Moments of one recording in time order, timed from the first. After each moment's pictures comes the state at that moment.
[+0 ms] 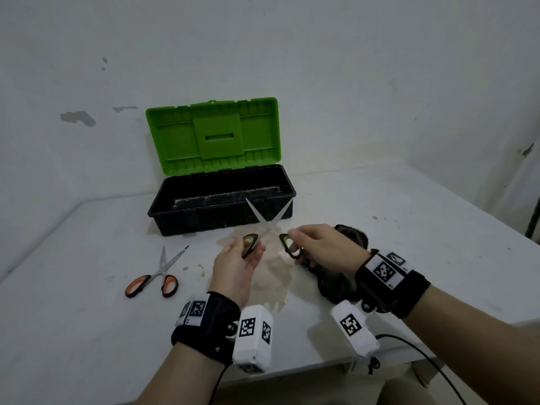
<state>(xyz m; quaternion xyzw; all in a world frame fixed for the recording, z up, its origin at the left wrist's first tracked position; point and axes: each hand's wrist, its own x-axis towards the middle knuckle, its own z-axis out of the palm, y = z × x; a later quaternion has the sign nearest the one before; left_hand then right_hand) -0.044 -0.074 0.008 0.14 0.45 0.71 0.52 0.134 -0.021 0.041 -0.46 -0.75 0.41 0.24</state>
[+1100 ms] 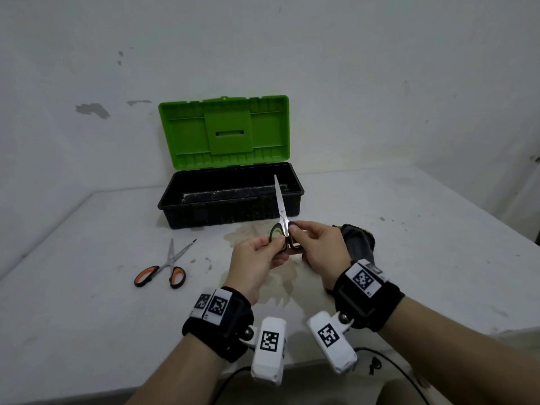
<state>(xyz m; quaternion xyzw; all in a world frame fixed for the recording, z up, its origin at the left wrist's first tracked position) -0.033 -0.080 0.005 0.36 0.54 0.60 0.46 0.096 -0.033 0.014 -0.44 -0.55 0.52 0.49</state>
